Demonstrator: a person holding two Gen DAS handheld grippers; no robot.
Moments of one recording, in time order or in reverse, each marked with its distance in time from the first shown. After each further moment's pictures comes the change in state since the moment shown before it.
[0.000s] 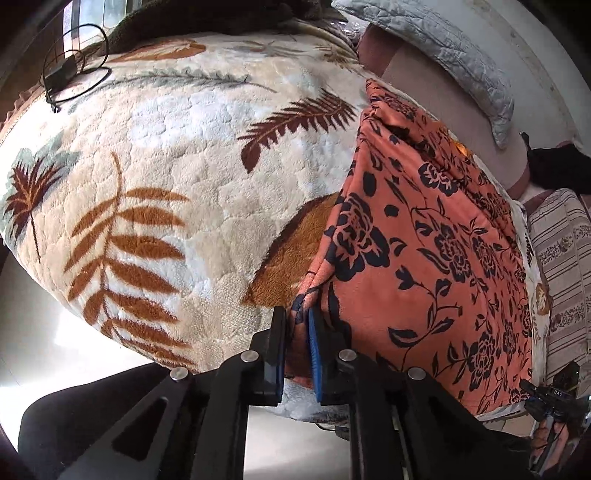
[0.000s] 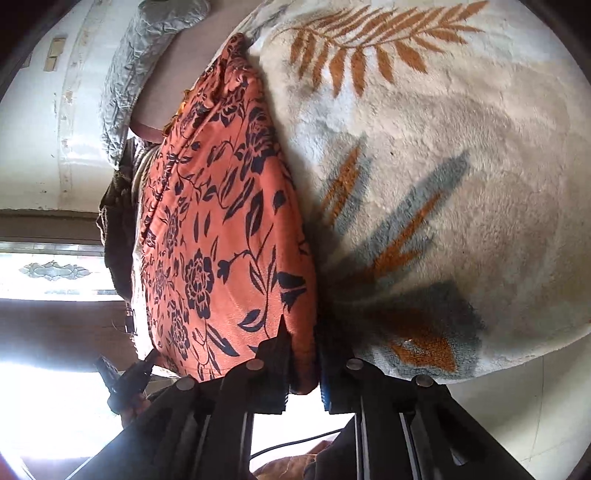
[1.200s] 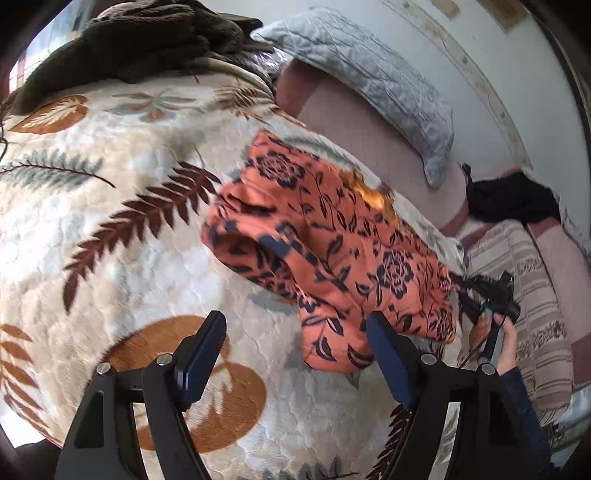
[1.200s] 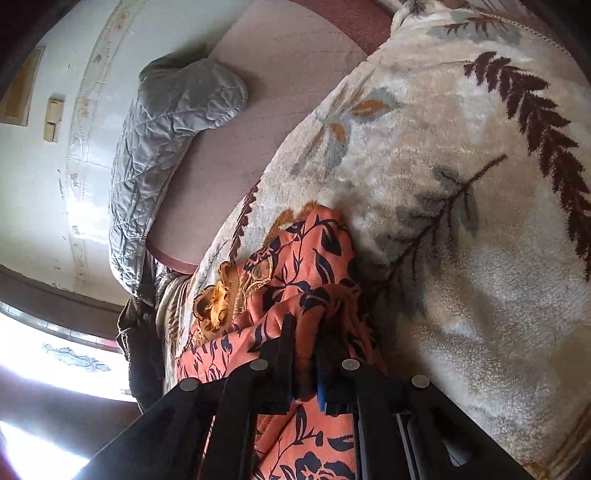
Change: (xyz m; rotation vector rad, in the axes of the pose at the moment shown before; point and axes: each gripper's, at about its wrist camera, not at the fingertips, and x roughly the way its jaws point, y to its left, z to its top) left arm 0.021 -0.115 0.078 0.014 -0.076 -0.240; right arm 0.051 0.115 0.266 0.007 -0.293 0.079
